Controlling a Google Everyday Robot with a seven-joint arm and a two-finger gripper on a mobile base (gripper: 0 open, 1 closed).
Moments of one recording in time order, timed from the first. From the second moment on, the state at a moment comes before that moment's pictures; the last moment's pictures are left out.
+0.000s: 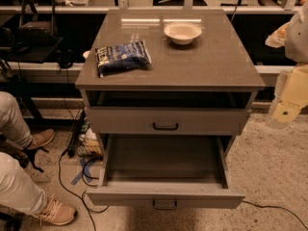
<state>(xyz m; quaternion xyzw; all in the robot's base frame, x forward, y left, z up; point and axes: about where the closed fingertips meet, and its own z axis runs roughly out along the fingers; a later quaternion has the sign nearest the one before) 0.438 -0.217 0.977 -0.60 0.78 -0.03 0.16</state>
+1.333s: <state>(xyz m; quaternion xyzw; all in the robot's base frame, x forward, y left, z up) 0.393 -0.210 0.805 -0.49 0.84 0.19 0.10</state>
